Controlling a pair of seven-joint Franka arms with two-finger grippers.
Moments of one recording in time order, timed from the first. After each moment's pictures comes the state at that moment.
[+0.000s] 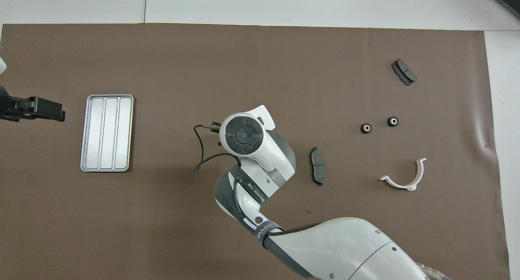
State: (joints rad) left arm 0.01 -0.02 -0.02 -1.67 -0.01 1.69 0.05; right arm 0.62 0.61 0.07 -1.58 -0.08 2.40 1.00
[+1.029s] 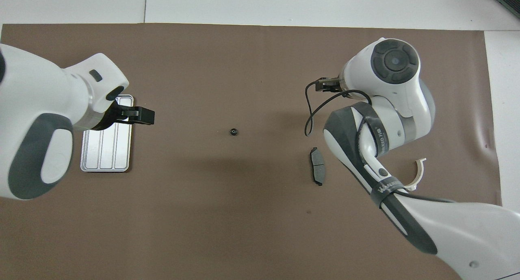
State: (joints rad) left arm -0.26 0.01 -0.05 -1.85 -0.01 1.95 -0.19; right arm 0.20 0.38 0.04 -1.66 -0.17 2.18 0.30
